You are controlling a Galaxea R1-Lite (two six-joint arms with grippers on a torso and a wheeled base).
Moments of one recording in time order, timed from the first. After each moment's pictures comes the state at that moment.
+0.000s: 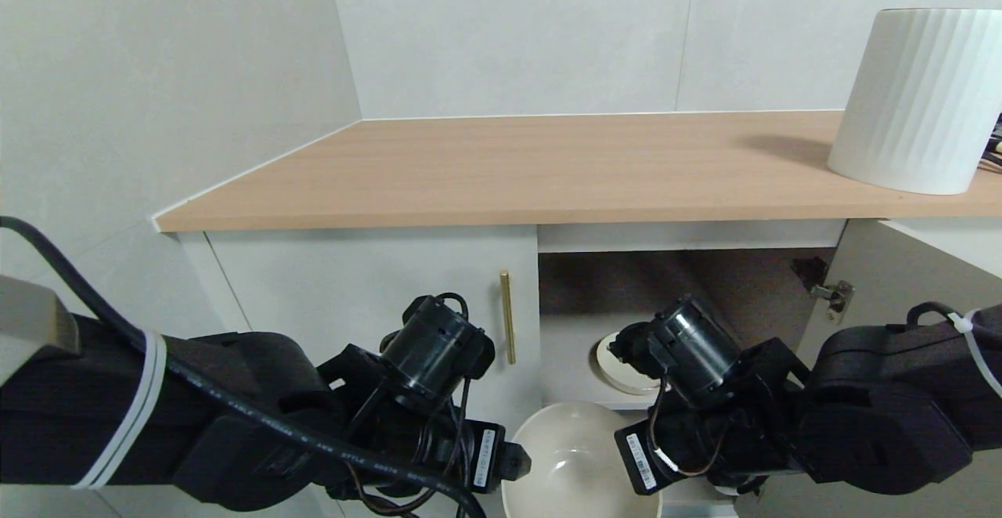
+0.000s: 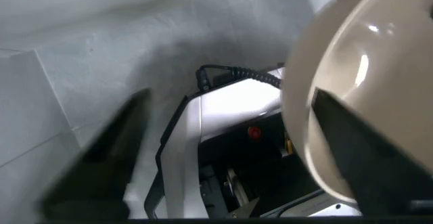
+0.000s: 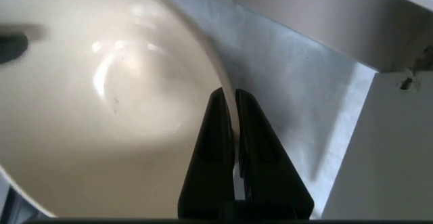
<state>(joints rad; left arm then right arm) -0.74 1.83 -0.92 0.10 0.05 -0.50 0.80 1.87 -0.97 0.06 -0.10 0.35</state>
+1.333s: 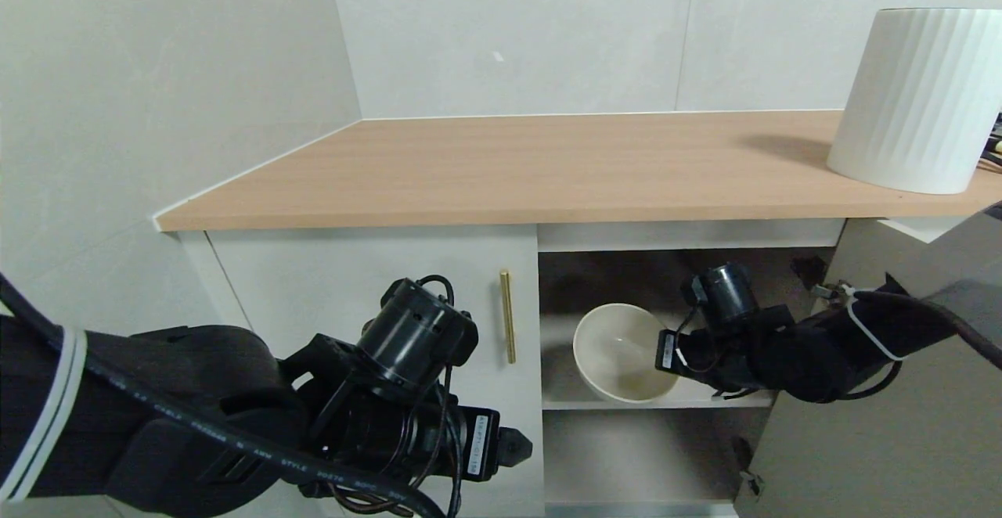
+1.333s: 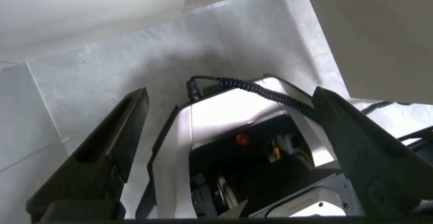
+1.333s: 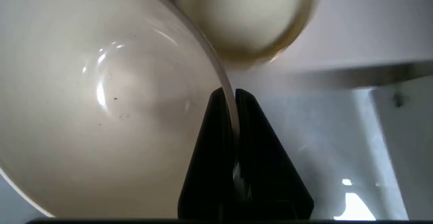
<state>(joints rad) -0.74 1.77 -0.91 0.10 0.05 -0.51 0.44 2.11 -1.01 -0.32 -0.16 0.58</state>
